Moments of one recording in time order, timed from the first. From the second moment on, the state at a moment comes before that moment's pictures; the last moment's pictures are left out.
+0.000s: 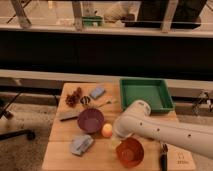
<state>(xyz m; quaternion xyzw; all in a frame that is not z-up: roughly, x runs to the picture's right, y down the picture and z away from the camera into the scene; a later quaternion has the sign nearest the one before) 0.041 0.229 0.730 -0.29 -0.10 0.17 0.94</state>
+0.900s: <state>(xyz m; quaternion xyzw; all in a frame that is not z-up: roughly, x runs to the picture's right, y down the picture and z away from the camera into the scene) 0.024 0.230 0.753 -0.29 -0.11 0.16 0.94</state>
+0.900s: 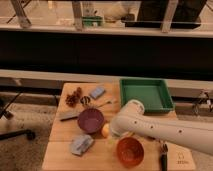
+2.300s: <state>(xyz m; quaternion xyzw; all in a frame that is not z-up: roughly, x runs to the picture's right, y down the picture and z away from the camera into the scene) 0.023 0.227 0.796 -0.29 -0.10 0.16 0.94</state>
